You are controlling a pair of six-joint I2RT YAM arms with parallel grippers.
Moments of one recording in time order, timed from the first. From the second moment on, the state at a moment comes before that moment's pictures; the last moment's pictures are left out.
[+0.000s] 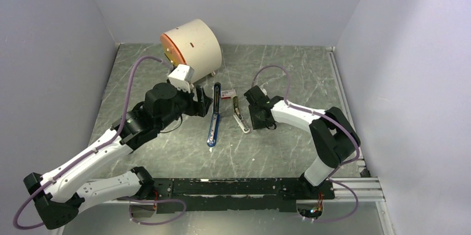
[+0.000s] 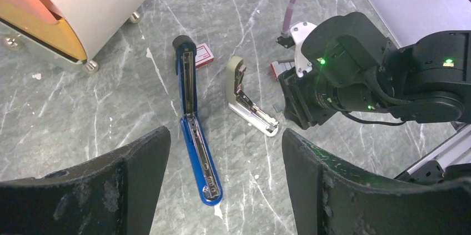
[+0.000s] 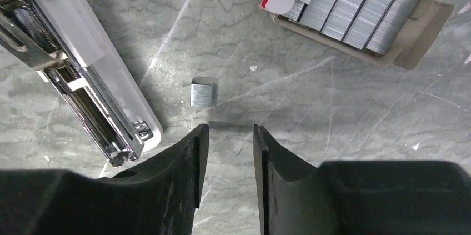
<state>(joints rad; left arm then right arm) -0.84 0.94 1.00 -0.39 -0.27 -0.38 0.64 1.64 0.93 -0.51 0.21 0.40</state>
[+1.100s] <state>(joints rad) -0.84 0.96 0.98 -0.38 -0.38 -0.36 0.61 1.73 1.01 -0.44 0.16 0.39</state>
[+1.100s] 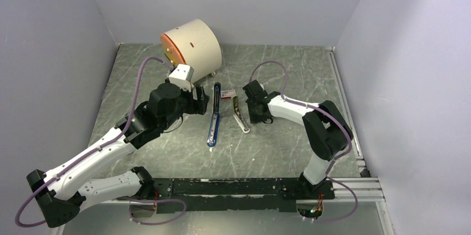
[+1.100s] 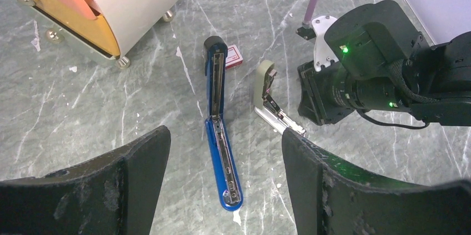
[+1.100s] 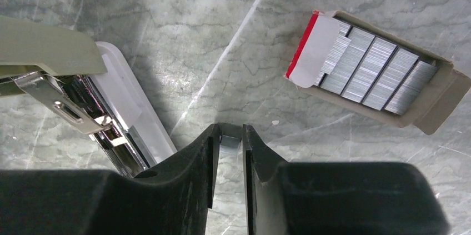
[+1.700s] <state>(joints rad) -0.84 0.96 0.97 -0.38 -0.39 -0.36 0.59 1.73 1.00 -0.41 0.16 0.40</state>
